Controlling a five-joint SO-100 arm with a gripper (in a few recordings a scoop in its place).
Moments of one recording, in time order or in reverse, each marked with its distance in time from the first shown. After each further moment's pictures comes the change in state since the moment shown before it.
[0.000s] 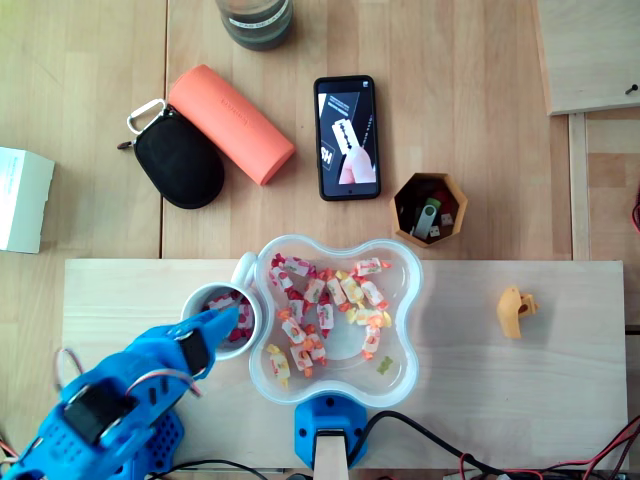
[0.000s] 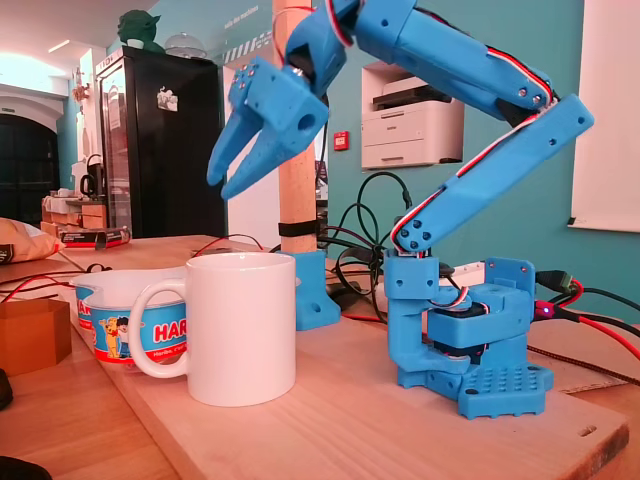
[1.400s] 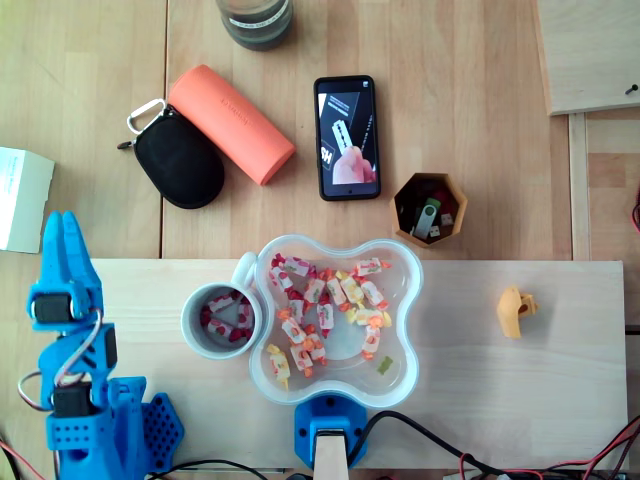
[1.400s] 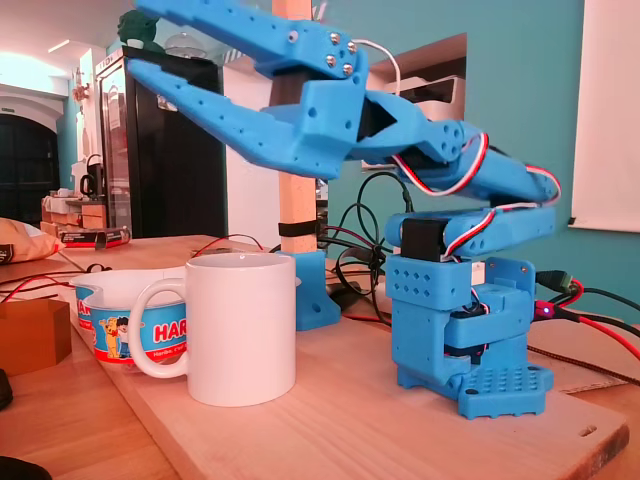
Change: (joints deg) arm -44.3 37.3 57.4 -82.2 -37.6
